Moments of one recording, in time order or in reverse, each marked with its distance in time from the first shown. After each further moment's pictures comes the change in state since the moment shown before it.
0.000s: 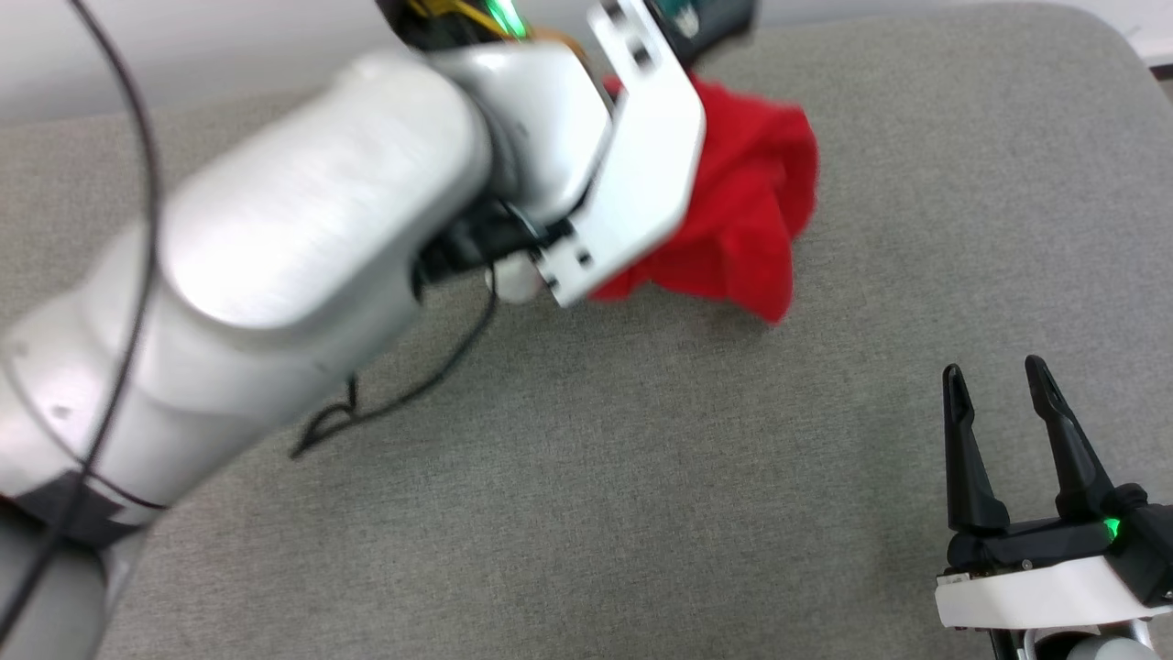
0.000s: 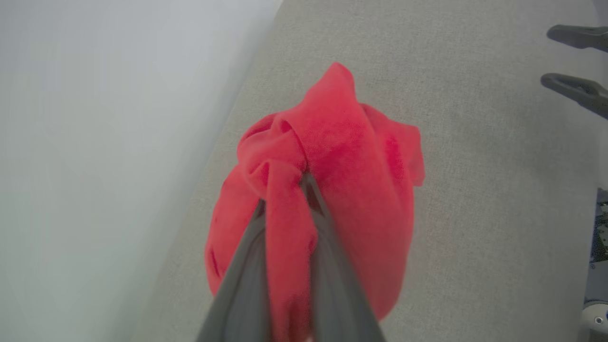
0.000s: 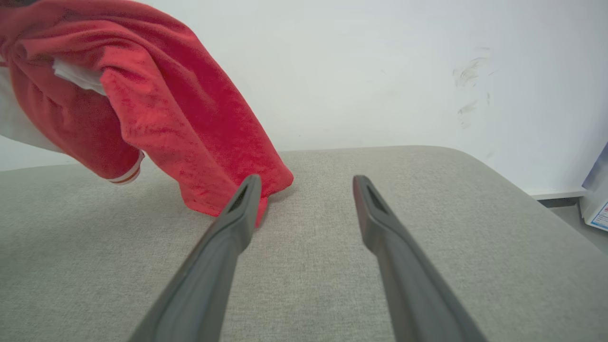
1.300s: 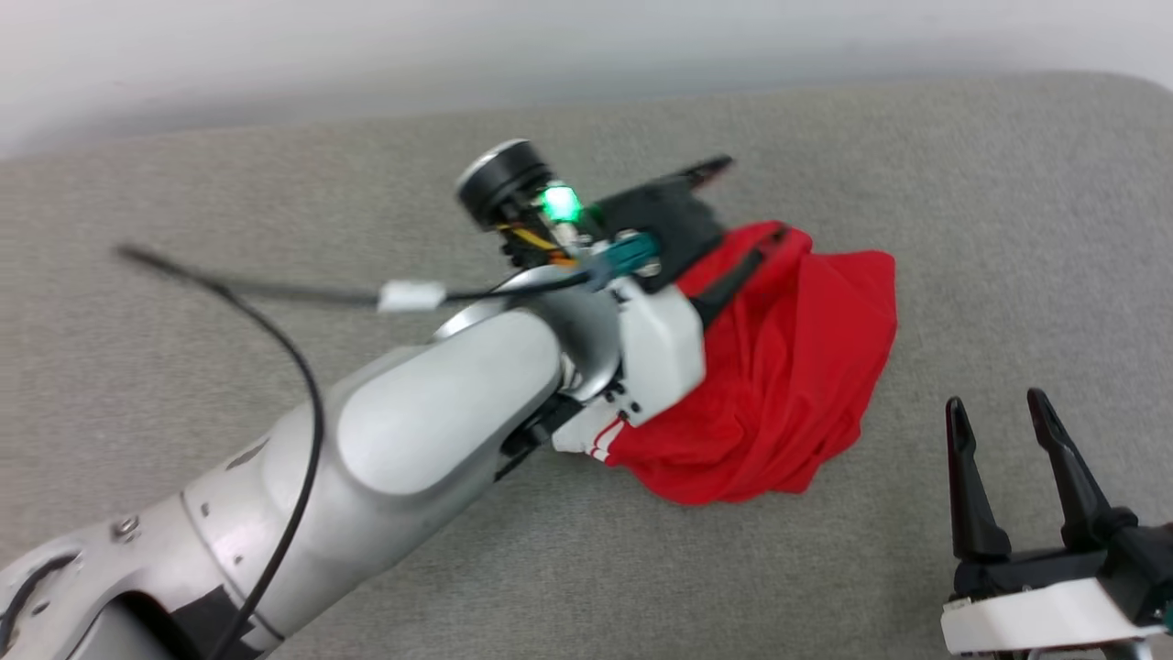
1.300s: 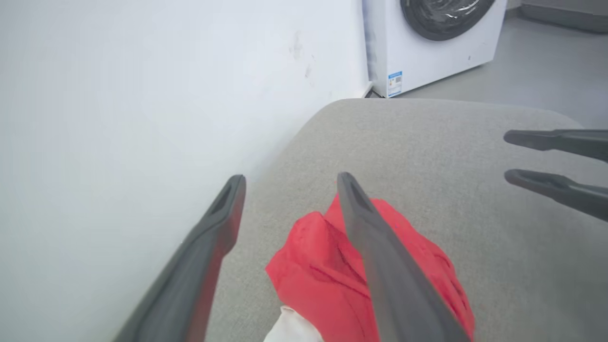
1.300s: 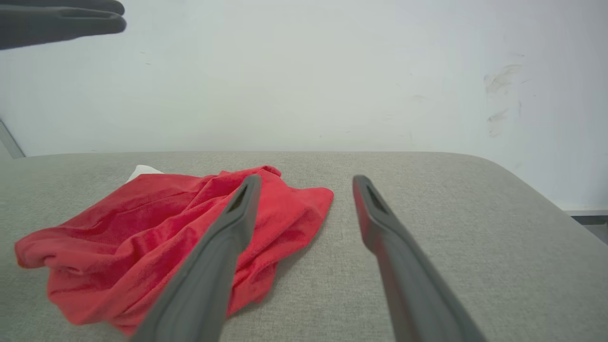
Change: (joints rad) left arm 0.328 -0.126 -0.027 0.120 0.237 0.141 -0.752; right arm 0.032 0.000 -0.025 0.033 -0.046 0.000 0.000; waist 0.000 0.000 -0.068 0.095
